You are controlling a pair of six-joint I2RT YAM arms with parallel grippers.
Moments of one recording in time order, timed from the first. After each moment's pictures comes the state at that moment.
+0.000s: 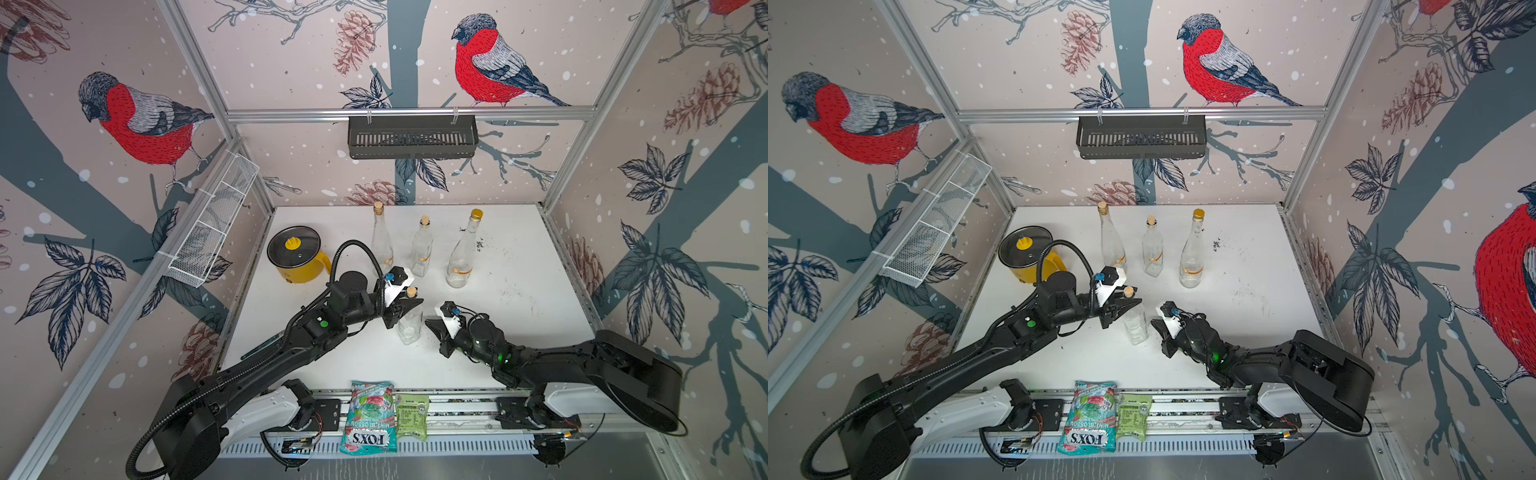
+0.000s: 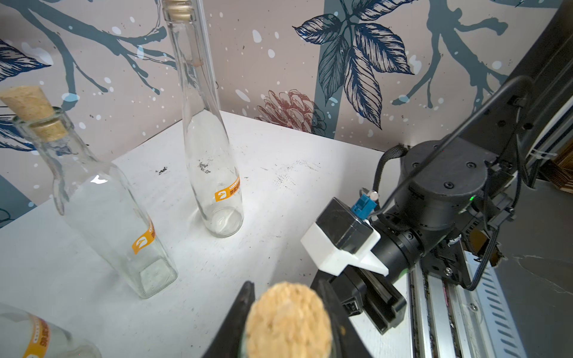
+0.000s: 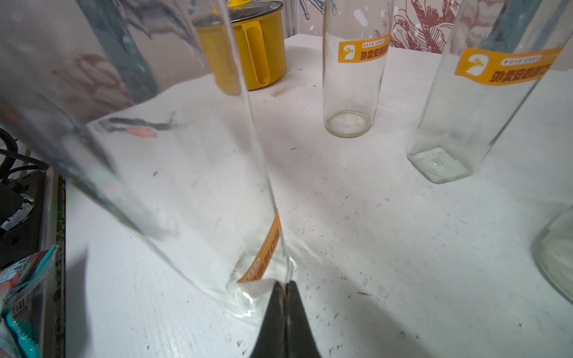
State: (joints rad) left arm -0.76 1.05 0.67 0.12 0.47 0.08; right arm 0.95 1.32 0.17 0.83 -0.02 0.13
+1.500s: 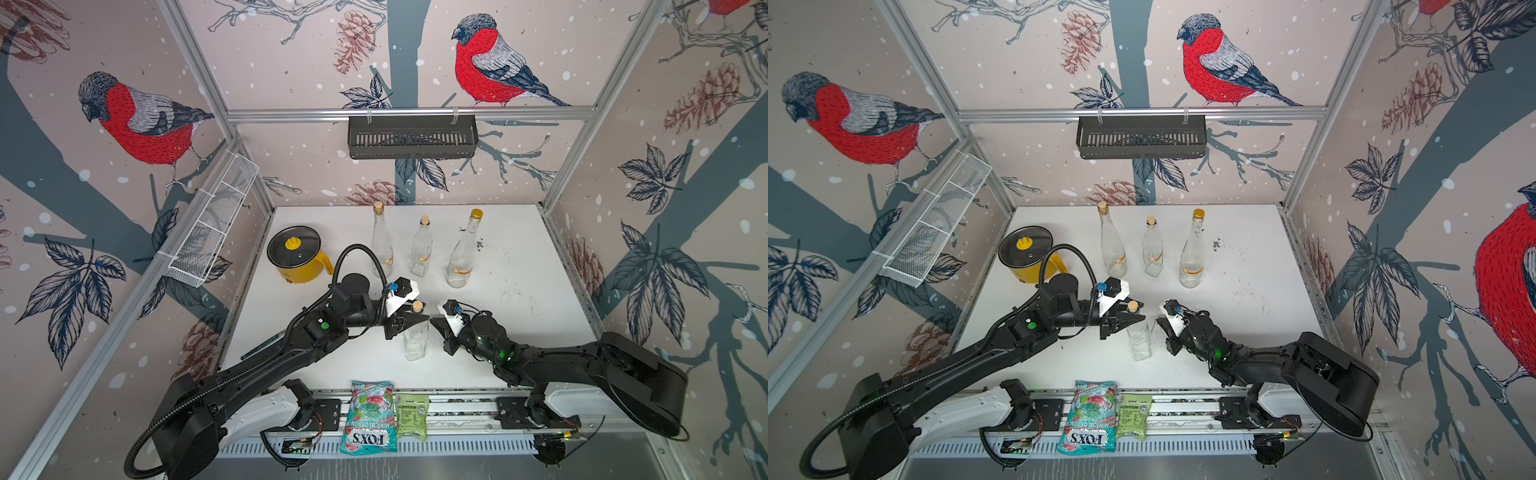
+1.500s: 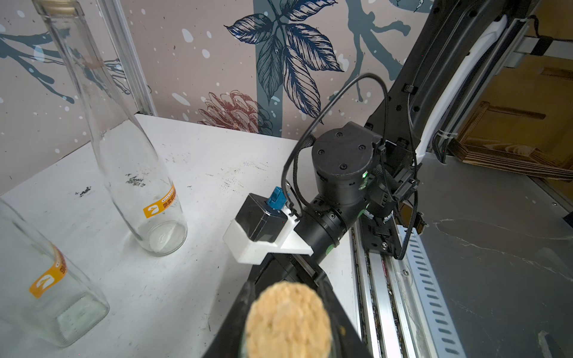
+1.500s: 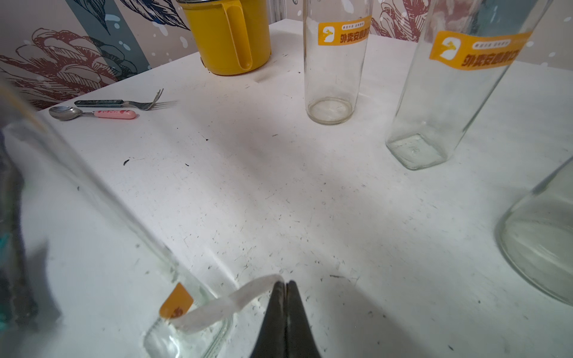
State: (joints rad) left arm -0.79 1.04 0.66 0.11 0.65 0.11; right arm 0.89 1.30 0.17 0.77 -0.04 0.08
